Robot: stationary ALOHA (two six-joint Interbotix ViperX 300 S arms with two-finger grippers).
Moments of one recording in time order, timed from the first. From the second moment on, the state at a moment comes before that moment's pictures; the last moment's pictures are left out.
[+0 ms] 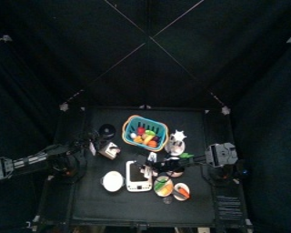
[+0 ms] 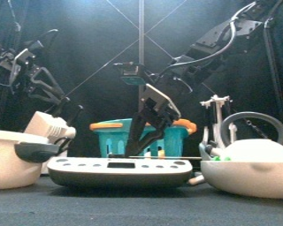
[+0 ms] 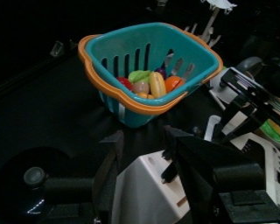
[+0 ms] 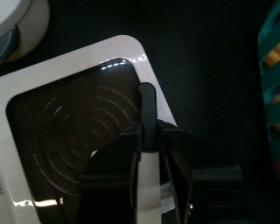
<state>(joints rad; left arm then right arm) 0.47 -0.90 1.26 -0.20 -0.01 0.02 0.03 0.21 0.50 -1.03 0.29 1.24</state>
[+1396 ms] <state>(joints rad) 0.47 -0.90 1.26 -0.20 -0.01 0.01 0.02 0.22 0.45 -1.10 0.25 1.24</state>
